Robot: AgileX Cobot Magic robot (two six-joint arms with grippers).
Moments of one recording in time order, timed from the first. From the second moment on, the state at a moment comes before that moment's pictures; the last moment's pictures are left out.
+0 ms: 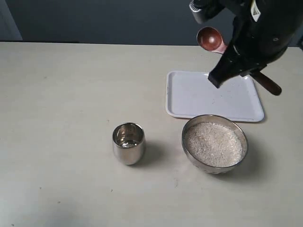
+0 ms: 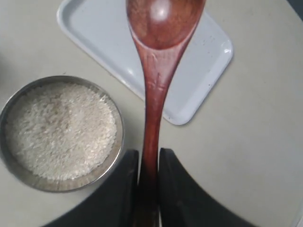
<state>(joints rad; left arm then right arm) 0.03 0.00 0.00 0.00 0.23 0.07 0.81 1.46 -1.31 -0.39 1.22 0.06</state>
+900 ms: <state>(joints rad) 0.03 0.00 0.00 0.00 0.23 0.07 0.89 1.37 -0.97 -0.69 1.22 0.05</state>
